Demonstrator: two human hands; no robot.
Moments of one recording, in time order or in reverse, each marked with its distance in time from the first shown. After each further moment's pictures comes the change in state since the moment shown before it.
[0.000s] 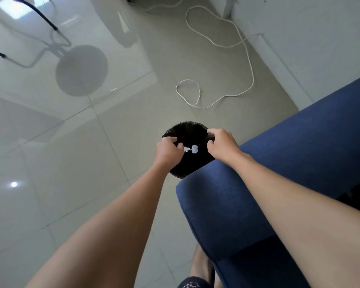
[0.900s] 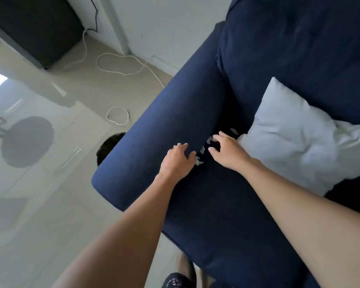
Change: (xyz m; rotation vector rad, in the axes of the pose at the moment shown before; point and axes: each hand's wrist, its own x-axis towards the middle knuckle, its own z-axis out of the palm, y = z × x) left_hand -0.271 0.083 0.228 0.477 -0.185 0.591; right_hand -0.265 0.282 -0.093 0.080 0.281 0.170
